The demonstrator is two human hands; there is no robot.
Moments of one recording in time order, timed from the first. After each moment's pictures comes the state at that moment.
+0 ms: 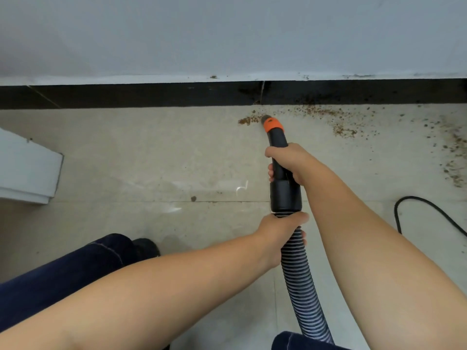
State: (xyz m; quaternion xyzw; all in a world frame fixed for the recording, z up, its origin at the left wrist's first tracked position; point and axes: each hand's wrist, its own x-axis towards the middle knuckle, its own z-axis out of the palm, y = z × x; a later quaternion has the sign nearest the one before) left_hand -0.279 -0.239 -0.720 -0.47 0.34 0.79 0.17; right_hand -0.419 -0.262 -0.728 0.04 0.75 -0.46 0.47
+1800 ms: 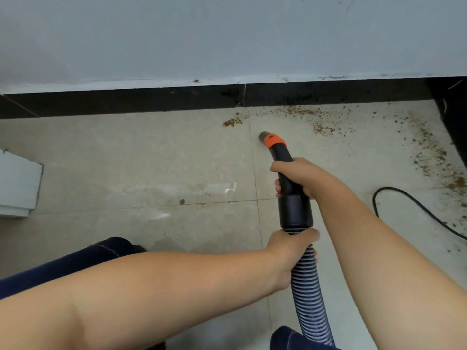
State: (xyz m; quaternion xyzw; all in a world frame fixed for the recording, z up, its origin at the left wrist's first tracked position) left_hand -0.268 -0.198 -0.691 -0.45 0.39 0.77 0.23; right_hand -0.413 -0.211 -0.717 0.06 0.75 -0.43 0.49
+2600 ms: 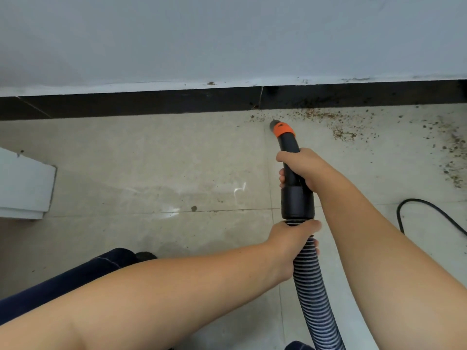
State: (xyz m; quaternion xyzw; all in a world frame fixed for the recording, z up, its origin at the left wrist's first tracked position) left_hand -0.283 -0.241 -0.715 -0.45 0.40 0.78 0.20; right_hand -0.430 -0.254 -0.728 0.07 0.76 -0.46 0.45
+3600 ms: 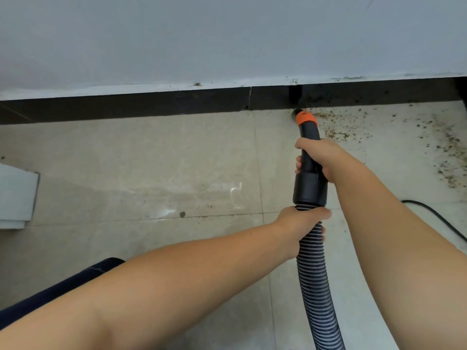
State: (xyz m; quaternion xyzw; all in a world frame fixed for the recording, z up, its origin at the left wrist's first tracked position) left_hand -0.338 -0.237 -0.718 -0.44 0.36 0.79 0.24; right_hand -0.484 -0.229 -0.729 0.13 0.76 -0.49 0.41
